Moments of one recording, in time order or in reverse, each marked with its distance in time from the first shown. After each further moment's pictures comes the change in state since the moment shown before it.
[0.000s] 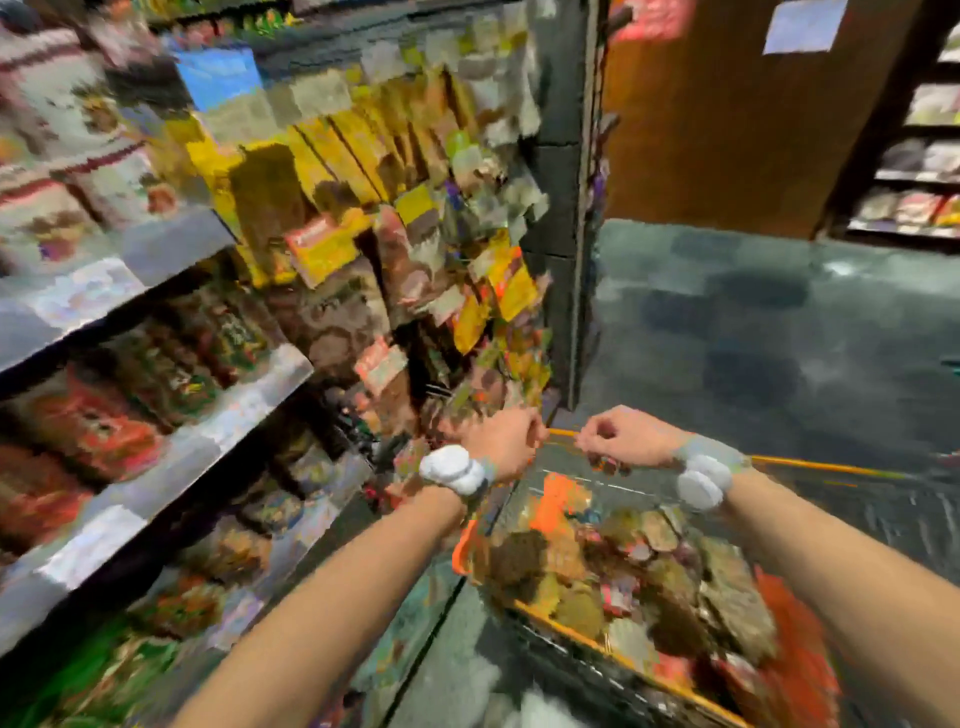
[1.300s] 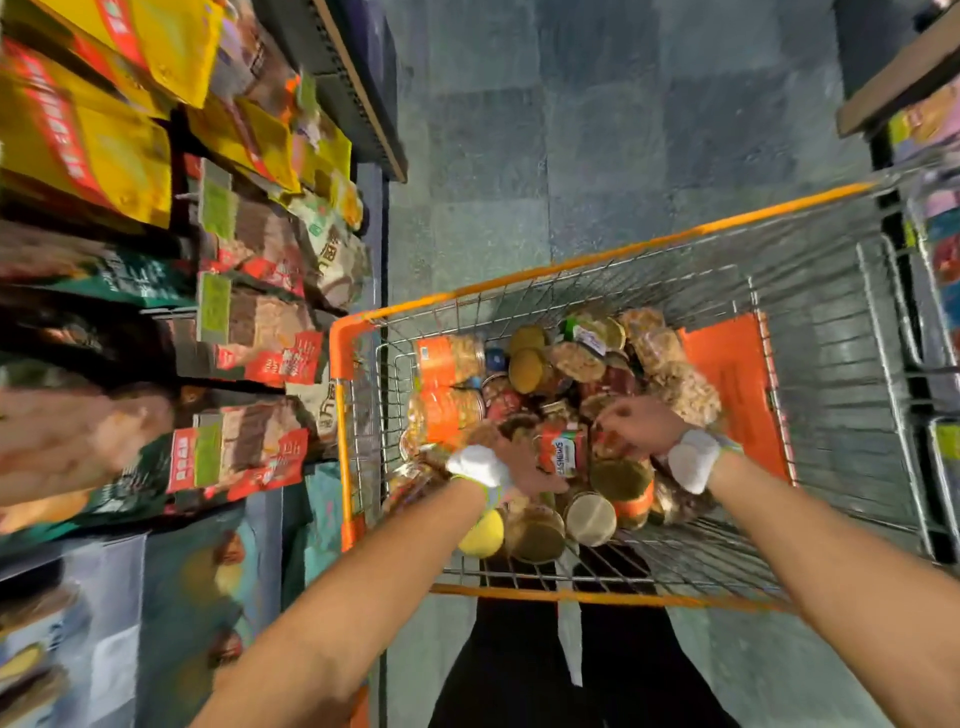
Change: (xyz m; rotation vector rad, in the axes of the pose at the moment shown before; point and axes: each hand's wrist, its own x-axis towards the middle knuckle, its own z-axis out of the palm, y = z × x) left_hand 0.173 -0.004 0.330 0.314 -1.172 0.161; right_hand 0.048 0.306 0.172 0.633 -0.055 0.934
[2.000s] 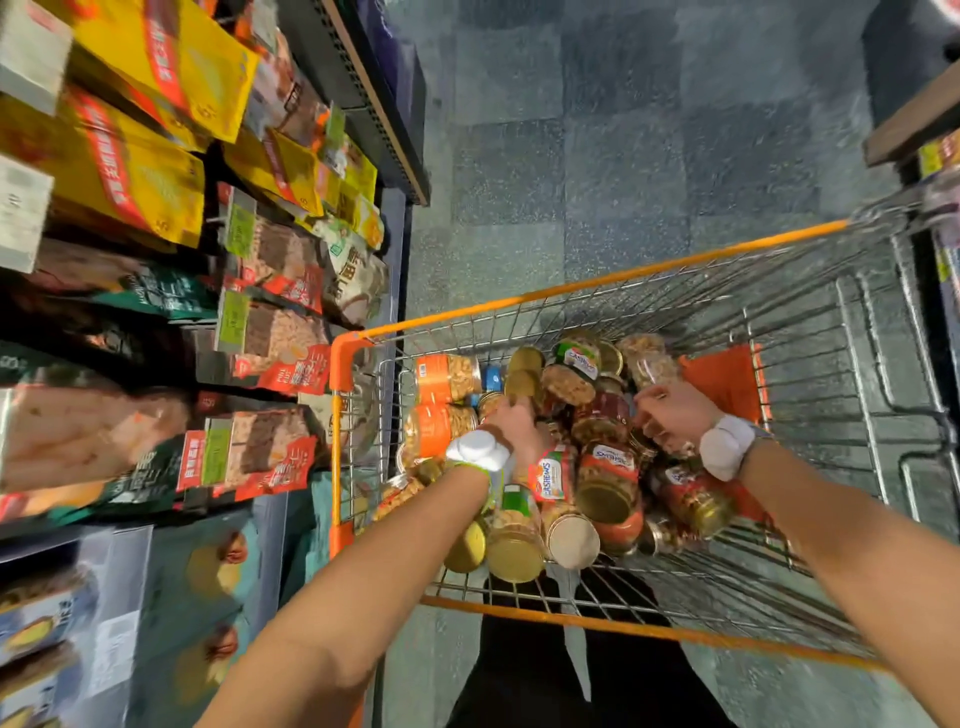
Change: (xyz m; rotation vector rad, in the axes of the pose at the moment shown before) left_hand 0.012 0.054 -0.032 -0.206 0.558 -0.208; right_hand 0.014 0.016 -0.071 0.117 0.118 -0.007
